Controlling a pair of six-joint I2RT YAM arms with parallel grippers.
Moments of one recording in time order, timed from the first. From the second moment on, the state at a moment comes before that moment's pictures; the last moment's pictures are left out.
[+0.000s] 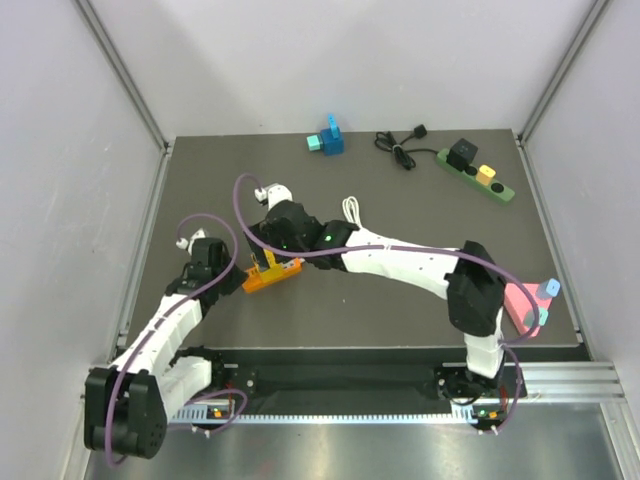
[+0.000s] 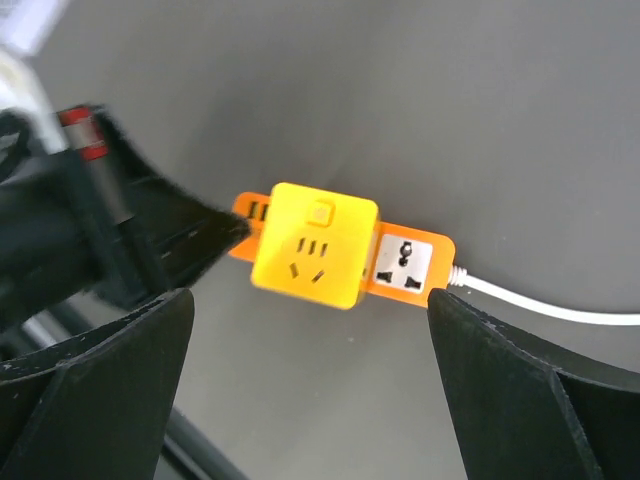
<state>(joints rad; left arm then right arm) -0.13 0.97 0.48 -0.33 -0.02 -0.81 1.10 1.89 1.63 -0.37 0.21 0.40</state>
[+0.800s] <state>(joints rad) -0.09 1.03 0.42 -0.20 -0.02 -0.84 1.13 2.07 1.70 -0.38 0.29 0.46</state>
